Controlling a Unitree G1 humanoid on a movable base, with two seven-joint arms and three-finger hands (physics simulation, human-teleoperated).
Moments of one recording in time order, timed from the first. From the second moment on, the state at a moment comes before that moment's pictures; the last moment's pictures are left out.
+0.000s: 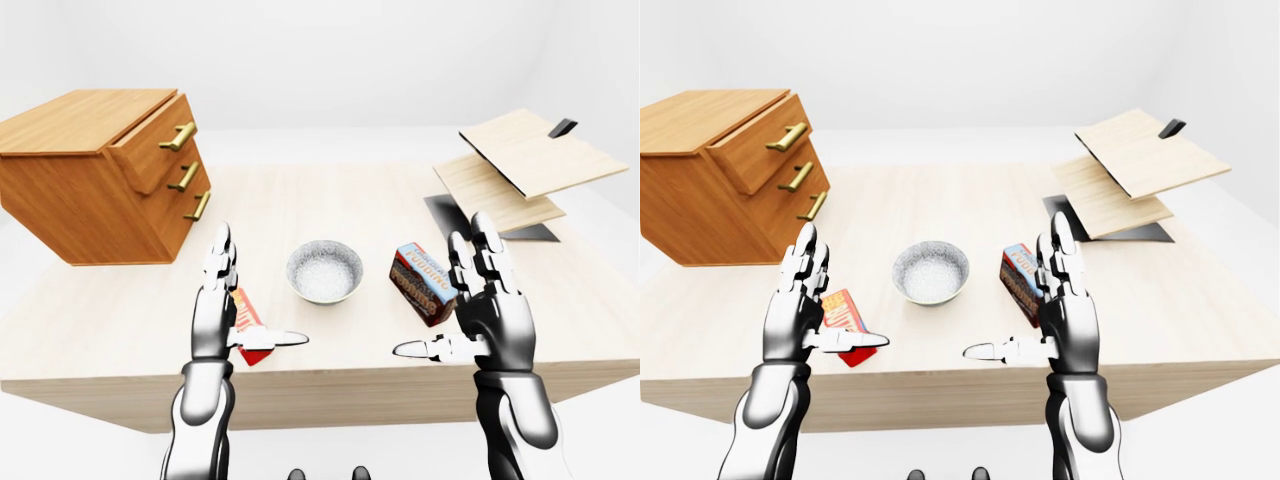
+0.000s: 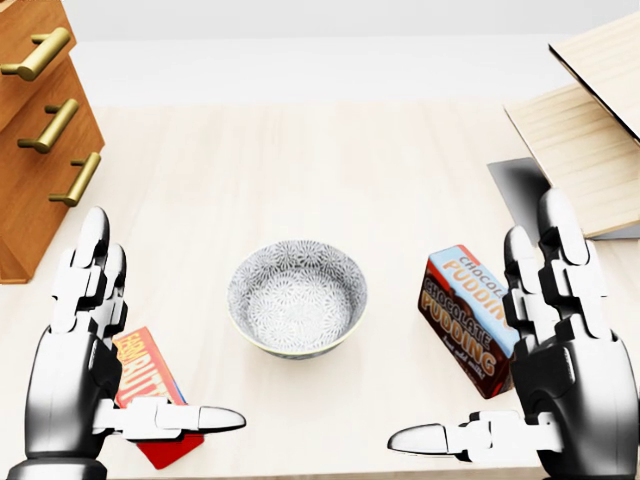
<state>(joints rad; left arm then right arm) 0.15 0.00 -0.03 -0.49 0.13 0.09 -0.02 0.26 0.01 -0.04 -0.68 0.08 0.09 0.09</state>
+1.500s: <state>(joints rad) 0.12 0.00 -0.02 -0.42 0.13 0.09 -0.02 0.25 0.01 -0.04 -0.62 0.07 0.09 0.10</state>
